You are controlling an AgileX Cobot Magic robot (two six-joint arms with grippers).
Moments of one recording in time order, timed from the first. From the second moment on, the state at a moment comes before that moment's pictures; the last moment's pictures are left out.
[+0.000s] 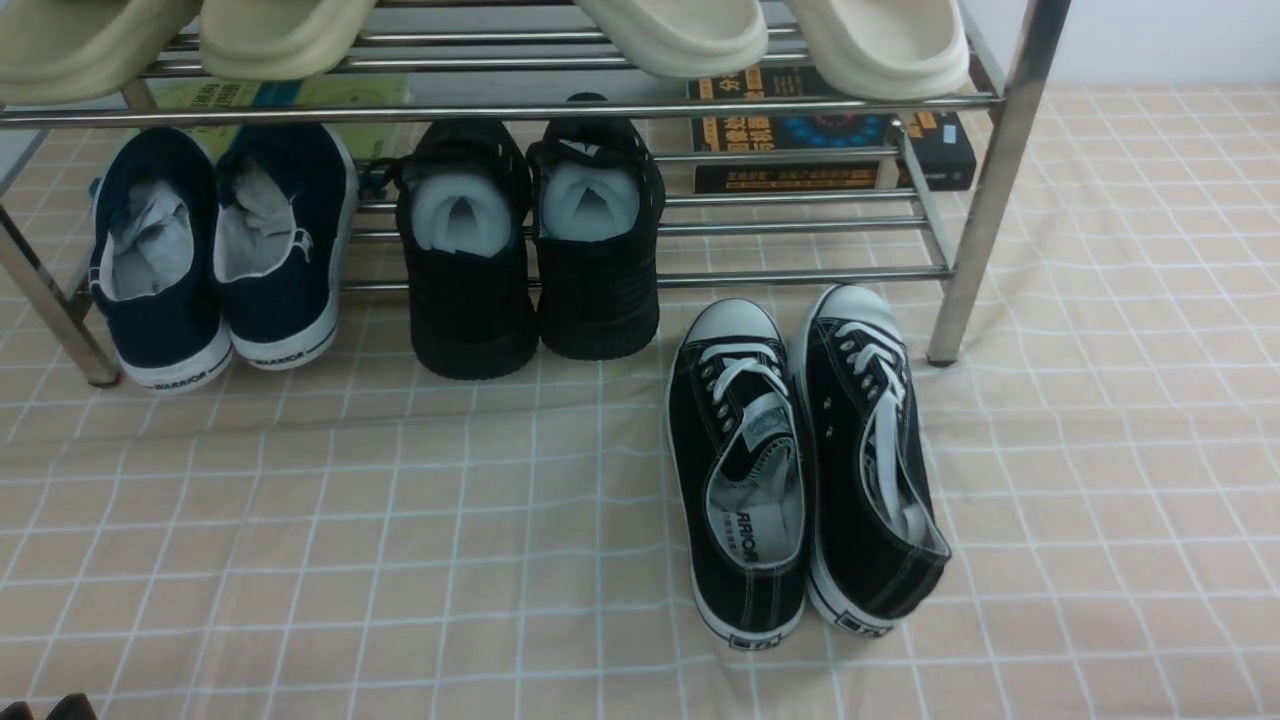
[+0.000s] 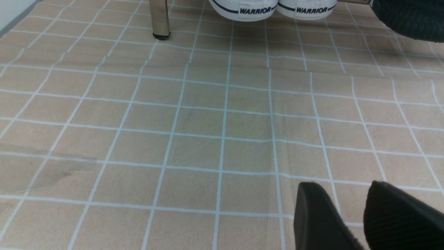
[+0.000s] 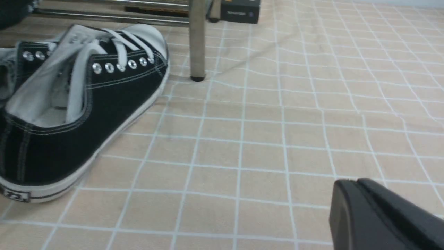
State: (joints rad) right arm 0.02 0.04 0.00 0.08 0.27 -0.07; left arm -0.04 -0.01 0.02 0.16 0.36 -0.24
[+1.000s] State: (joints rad) right arm -0.03 -0.01 0.01 0.08 0.39 -0.08; left arm -0.04 -0.01 0.02 0.16 0.36 -0.24
